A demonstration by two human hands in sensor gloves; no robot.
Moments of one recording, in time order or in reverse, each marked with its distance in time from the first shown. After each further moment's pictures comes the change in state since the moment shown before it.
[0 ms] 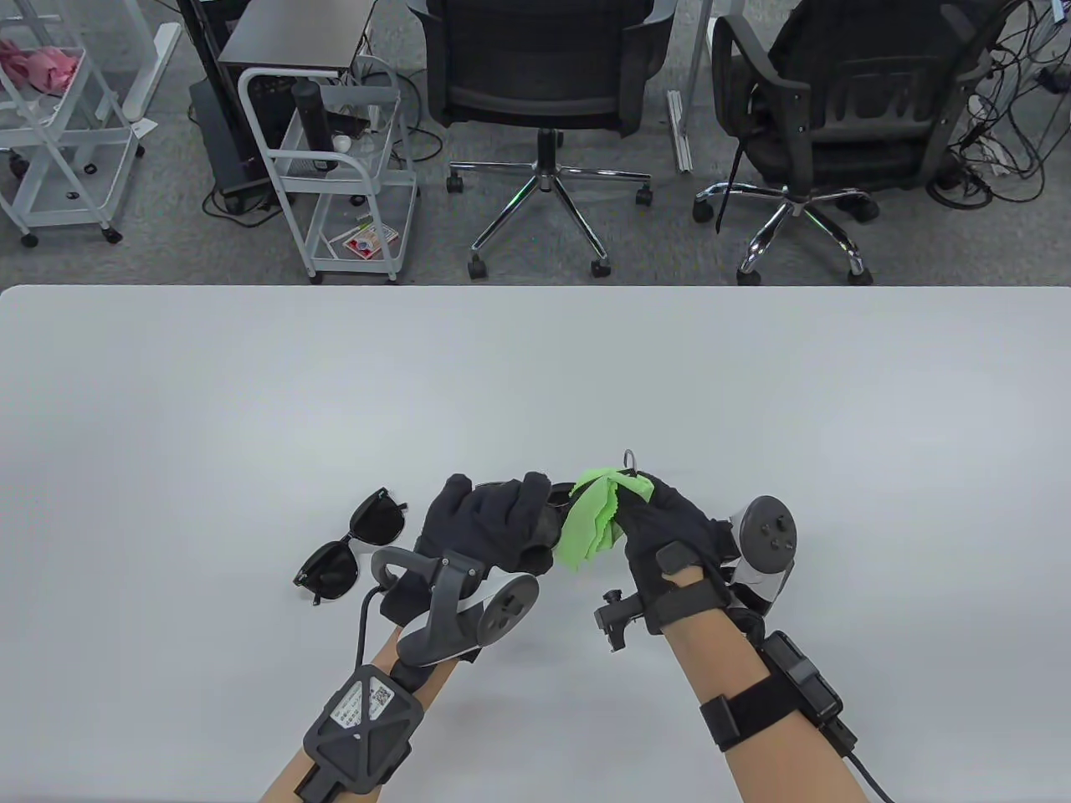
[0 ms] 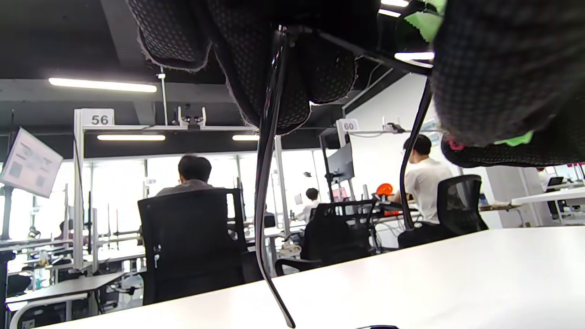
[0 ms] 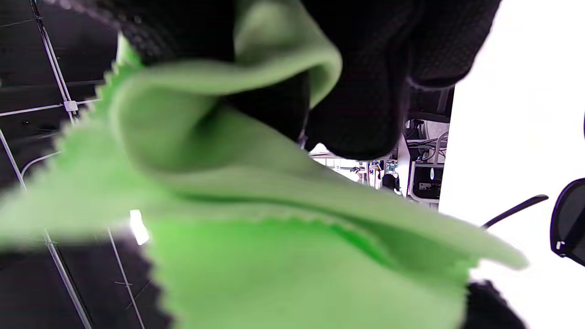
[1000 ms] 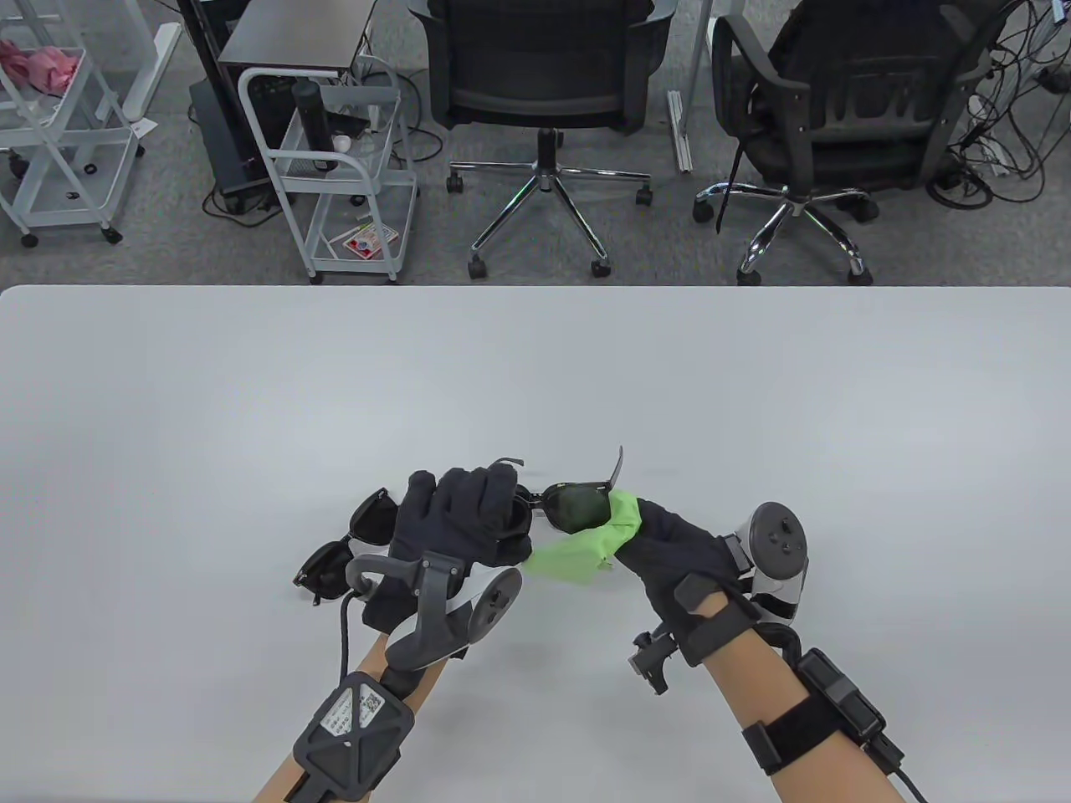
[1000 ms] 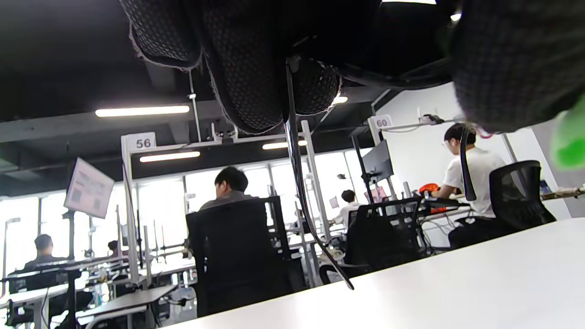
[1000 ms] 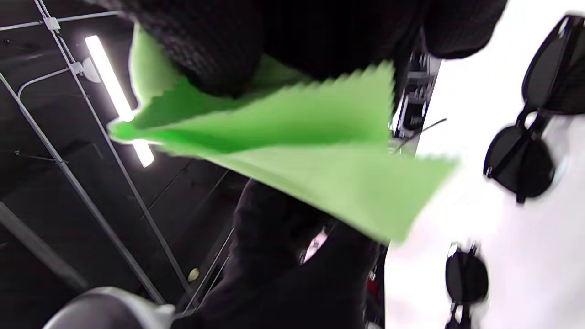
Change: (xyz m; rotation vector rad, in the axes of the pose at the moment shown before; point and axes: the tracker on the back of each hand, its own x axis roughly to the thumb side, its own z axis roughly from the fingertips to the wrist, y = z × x) left_hand -0.011 0.003 0.004 0.029 0.085 -0.126; right_hand -0.001 -0.005 0.013 0.299 0.034 0.036
